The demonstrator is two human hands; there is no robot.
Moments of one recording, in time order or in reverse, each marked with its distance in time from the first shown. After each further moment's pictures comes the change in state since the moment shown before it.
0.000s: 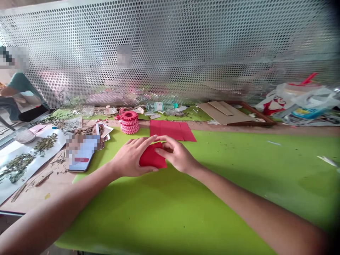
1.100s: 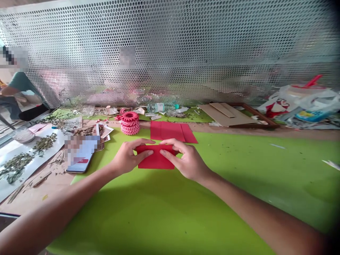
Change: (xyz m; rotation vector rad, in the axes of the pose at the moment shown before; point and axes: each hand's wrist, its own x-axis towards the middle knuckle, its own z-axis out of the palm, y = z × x) left_hand 0.004 0.002 -0.002 -0.599 0.184 -0.285; right_hand -0.016 -0.015 -0.010 -0.359 0.143 -0.172
